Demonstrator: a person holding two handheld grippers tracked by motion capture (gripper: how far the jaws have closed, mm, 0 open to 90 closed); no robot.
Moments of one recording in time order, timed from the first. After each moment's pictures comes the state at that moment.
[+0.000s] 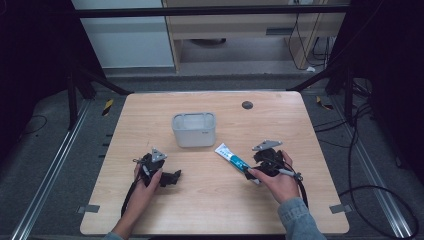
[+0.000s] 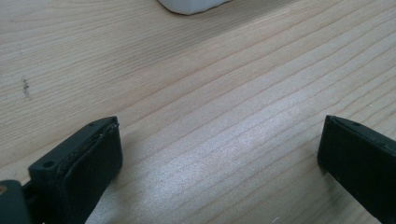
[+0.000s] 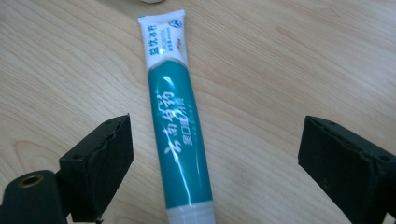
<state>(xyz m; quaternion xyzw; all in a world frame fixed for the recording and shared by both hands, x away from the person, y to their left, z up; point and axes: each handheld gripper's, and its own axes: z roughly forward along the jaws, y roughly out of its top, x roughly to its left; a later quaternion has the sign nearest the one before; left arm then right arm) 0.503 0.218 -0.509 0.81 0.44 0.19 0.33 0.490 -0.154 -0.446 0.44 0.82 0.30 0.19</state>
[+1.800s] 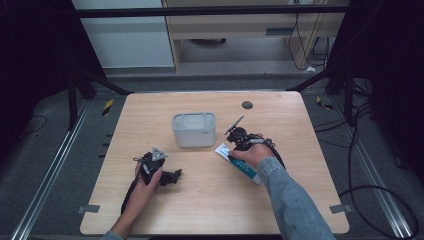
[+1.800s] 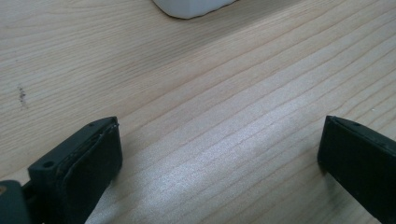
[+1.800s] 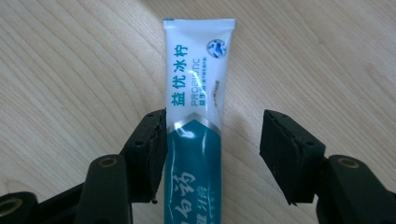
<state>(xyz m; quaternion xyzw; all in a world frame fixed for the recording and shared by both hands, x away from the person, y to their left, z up) 0.508 0.218 -0.509 0.81 0.44 0.19 0.33 0.575 -0.090 -0.448 0.39 0.90 0.17 0.08</state>
